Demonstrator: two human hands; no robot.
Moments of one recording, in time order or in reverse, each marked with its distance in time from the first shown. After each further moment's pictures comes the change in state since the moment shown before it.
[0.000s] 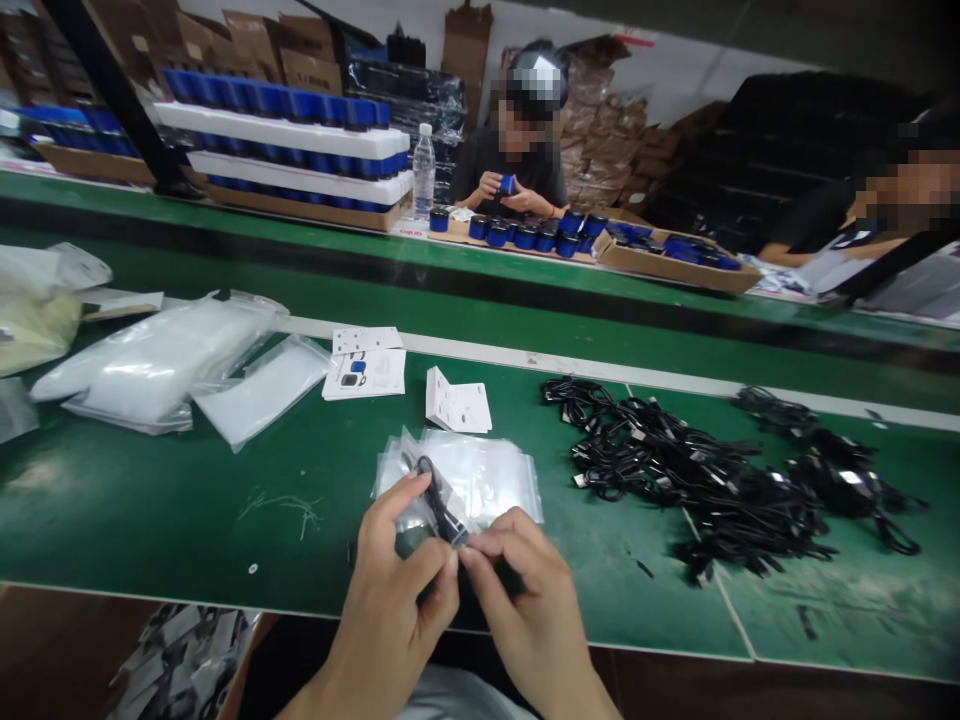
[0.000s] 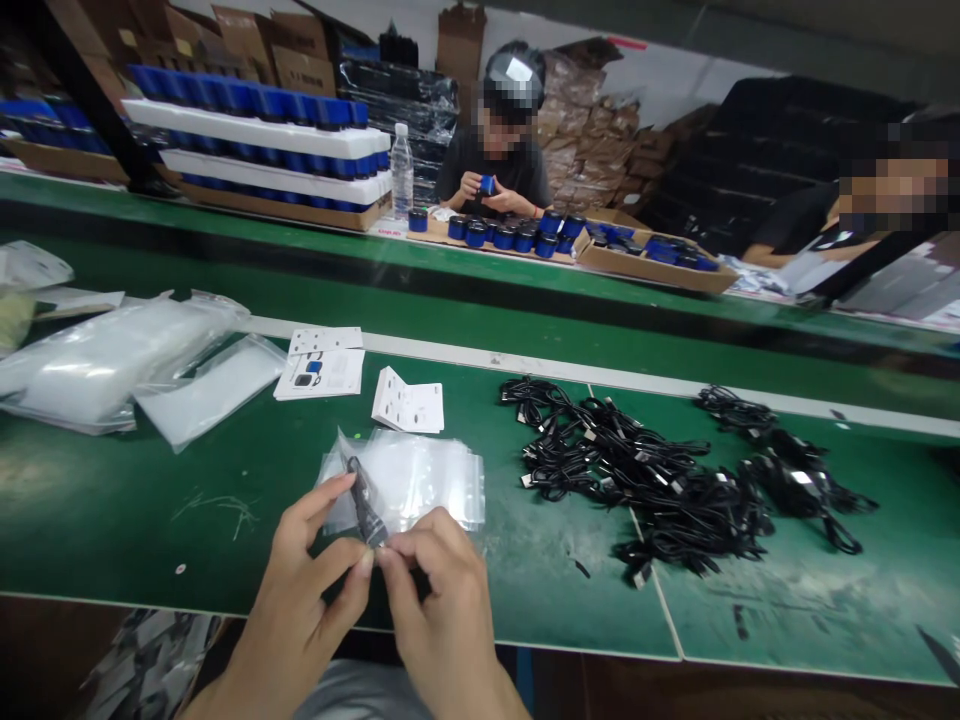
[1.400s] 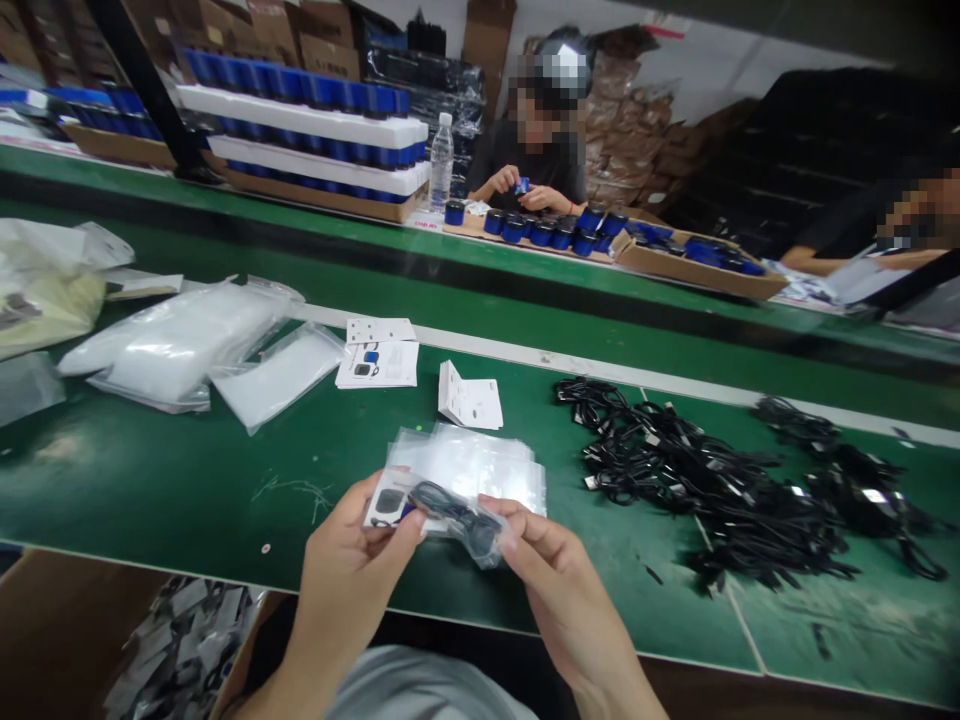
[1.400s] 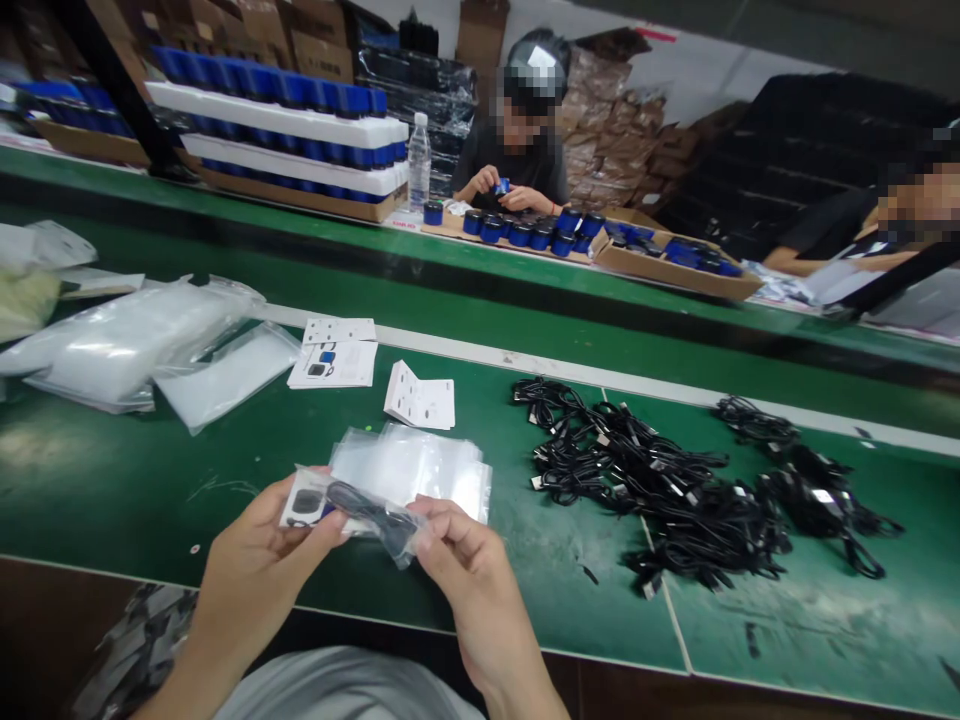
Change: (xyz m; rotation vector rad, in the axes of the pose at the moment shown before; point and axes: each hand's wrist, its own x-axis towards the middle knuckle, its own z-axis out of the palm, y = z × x) left_hand 0.020 0.005 -0.017 -0.742 0.237 -0.930; right_hand 0.006 0.005 -0.012 0.862 -0.133 0.692
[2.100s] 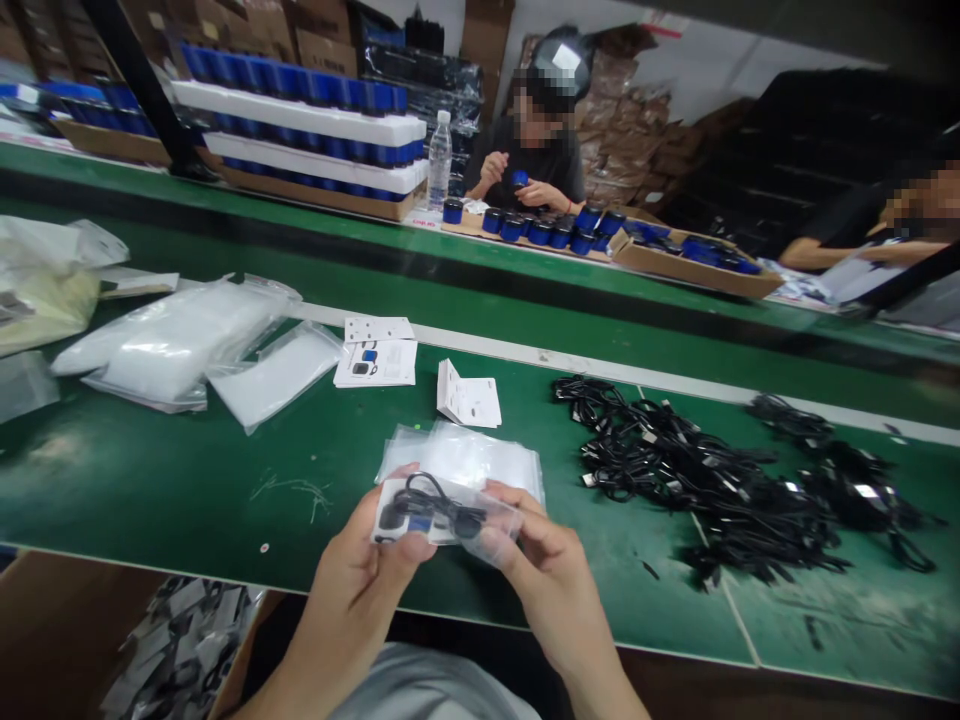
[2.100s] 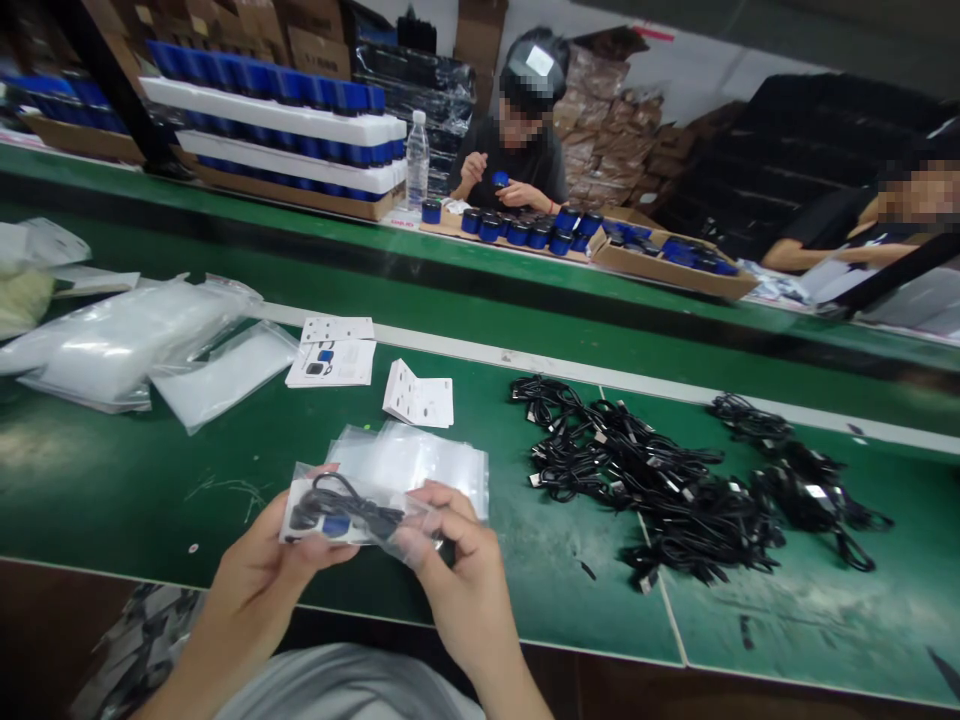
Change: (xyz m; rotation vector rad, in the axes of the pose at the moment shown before) left_hand -0.009 -0.001 -0.006 -0.107 -0.152 0.059; right_hand 0.002 0.000 0.003 -0.373 0.048 -0.241
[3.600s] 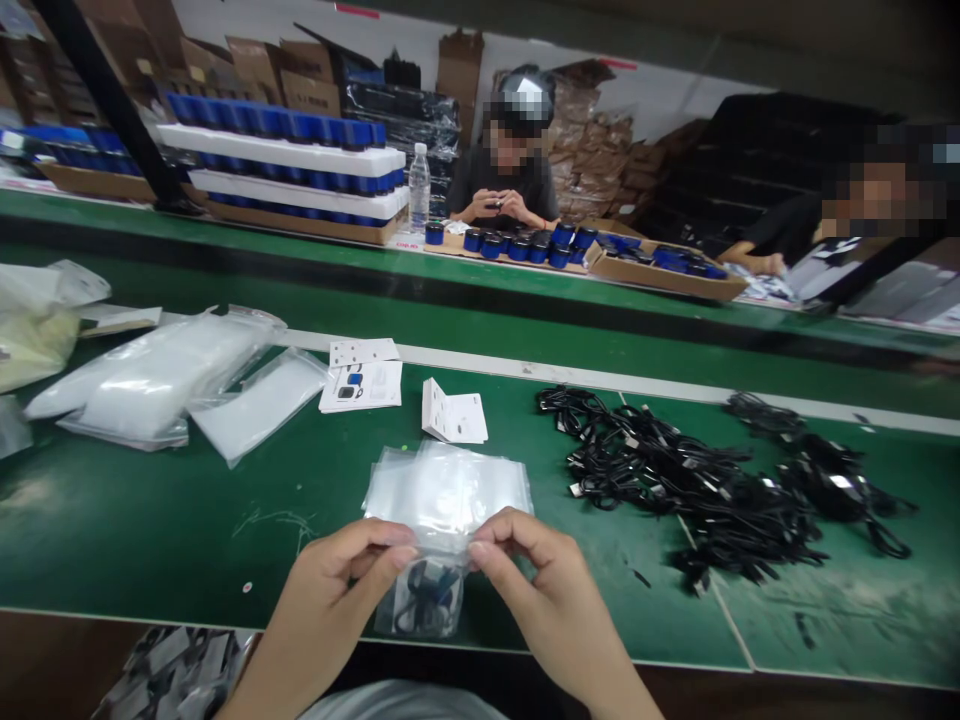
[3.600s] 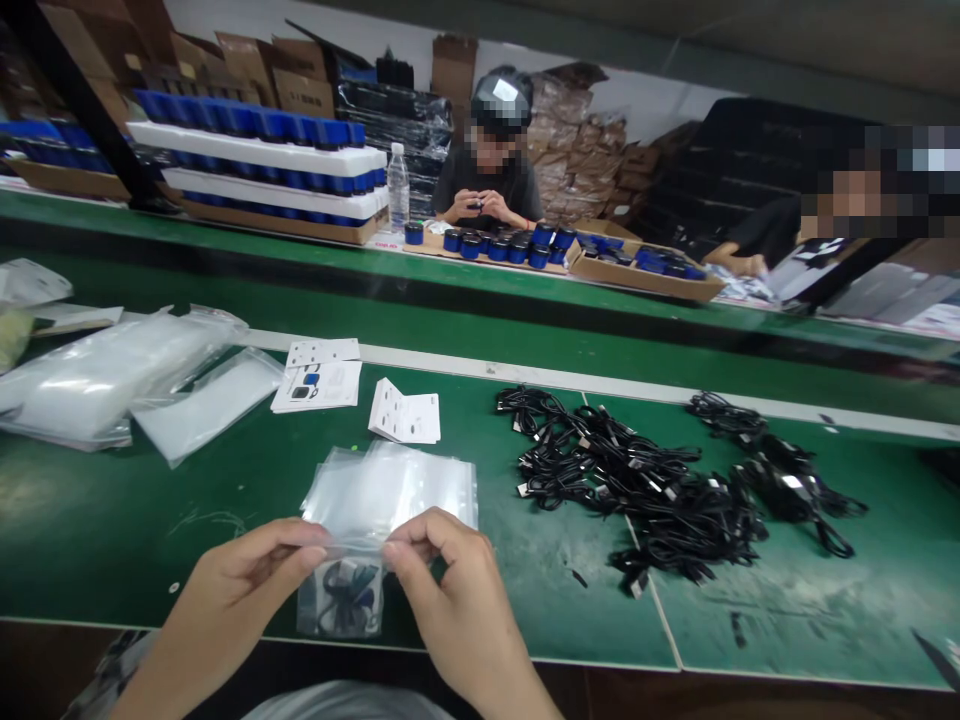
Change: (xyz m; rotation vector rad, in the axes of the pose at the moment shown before) left_hand 0.017 0.010 -0.017 0.396 -0.140 0.079; right_hand 0.004 -0.027 -0.006 -0.342 -0.061 -0.052
